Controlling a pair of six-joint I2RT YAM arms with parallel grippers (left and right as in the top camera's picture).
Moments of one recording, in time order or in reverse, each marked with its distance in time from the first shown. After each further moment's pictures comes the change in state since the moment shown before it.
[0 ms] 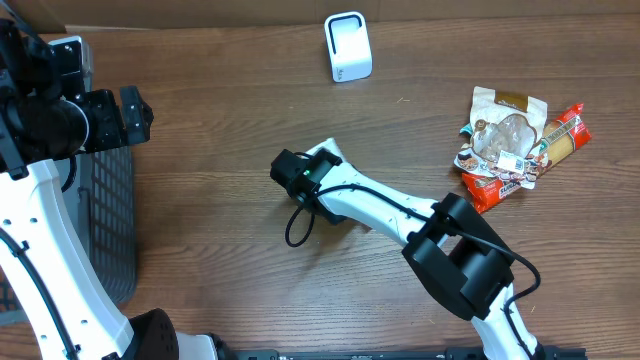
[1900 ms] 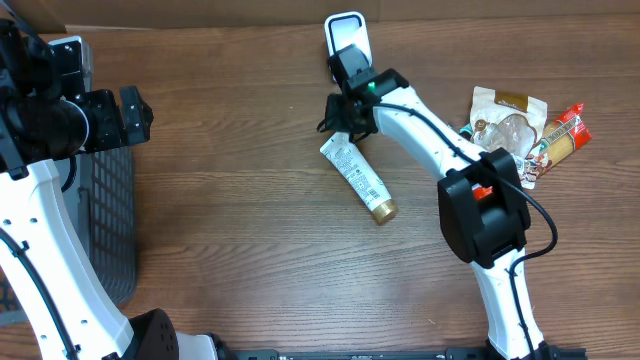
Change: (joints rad) left arm 0.000 0.000 0.000 0.000 0.000 0.000; right arm -0.351 0.145 0.308 0.316 -0.631 0.322
